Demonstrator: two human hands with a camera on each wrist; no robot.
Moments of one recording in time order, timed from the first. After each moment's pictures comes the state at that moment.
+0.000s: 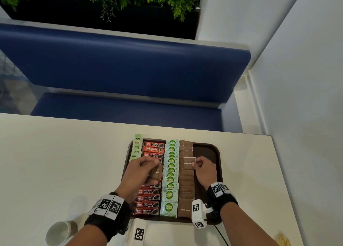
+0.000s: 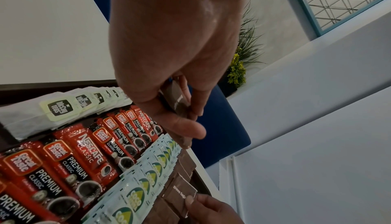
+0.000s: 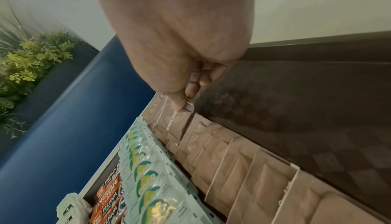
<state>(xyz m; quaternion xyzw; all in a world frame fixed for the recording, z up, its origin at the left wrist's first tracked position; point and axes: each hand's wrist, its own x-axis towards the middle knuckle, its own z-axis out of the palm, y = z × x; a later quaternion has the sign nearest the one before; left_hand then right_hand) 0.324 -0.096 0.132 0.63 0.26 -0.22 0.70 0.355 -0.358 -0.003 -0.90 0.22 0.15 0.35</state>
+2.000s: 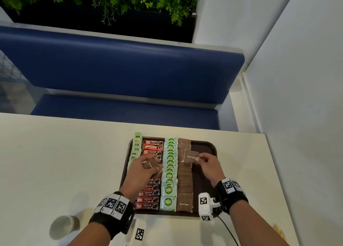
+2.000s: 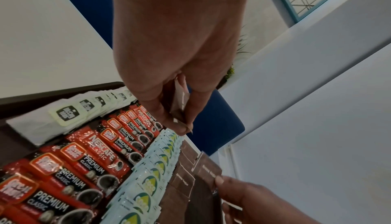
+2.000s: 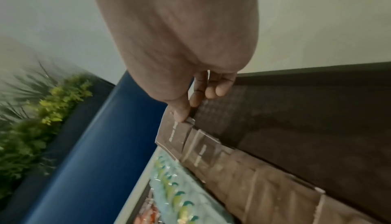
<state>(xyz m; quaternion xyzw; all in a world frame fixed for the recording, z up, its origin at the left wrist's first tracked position) 0.305 -0.096 0.130 0.72 0.20 -0.18 0.64 0.344 -0.372 0.056 -0.85 0.19 0.15 0.46</state>
